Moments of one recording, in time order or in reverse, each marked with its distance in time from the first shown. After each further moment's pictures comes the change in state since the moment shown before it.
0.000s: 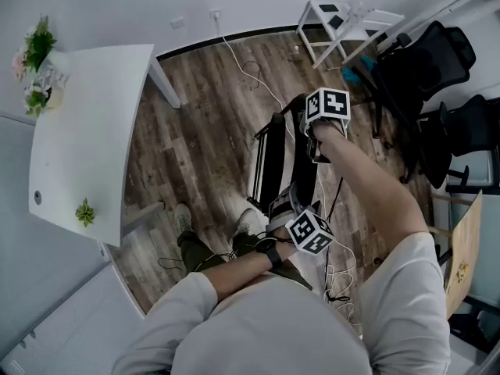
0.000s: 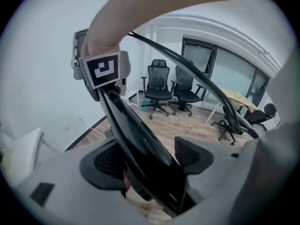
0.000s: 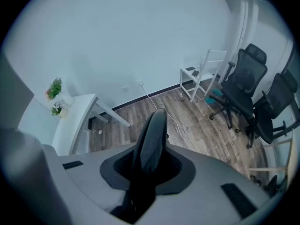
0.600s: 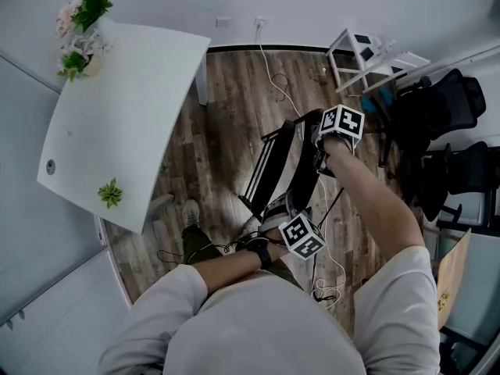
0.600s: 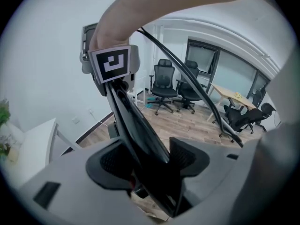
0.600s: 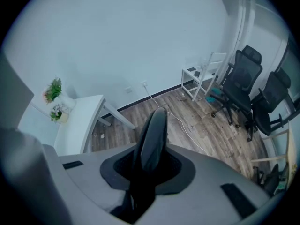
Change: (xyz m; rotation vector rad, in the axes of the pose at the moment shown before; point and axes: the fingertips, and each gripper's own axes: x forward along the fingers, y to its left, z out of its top) left arm -0.082 0.112 -0.076 -0.031 0.020 0.013; right arm 0.011 0.133 0.000 0.057 -0.018 -0.049
